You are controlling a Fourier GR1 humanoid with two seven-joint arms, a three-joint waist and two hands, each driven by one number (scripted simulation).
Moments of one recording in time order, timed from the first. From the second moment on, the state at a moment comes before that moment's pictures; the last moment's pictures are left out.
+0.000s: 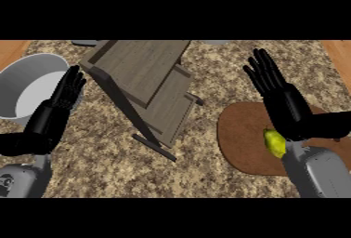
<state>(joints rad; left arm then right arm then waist) -0.19 0.41 -0.13 -1.56 0.22 0.06 -0.11 -0.33 -0.27 0.18 -1.61 -0.34 -0.04 0.01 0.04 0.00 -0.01</state>
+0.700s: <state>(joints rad) 0.08 0.31 -0.13 -1.41 0.17 0.25 -0.01 -0.15 -0.39 -0.34 -1.53 -0.08 -0.72 0.05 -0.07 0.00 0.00</state>
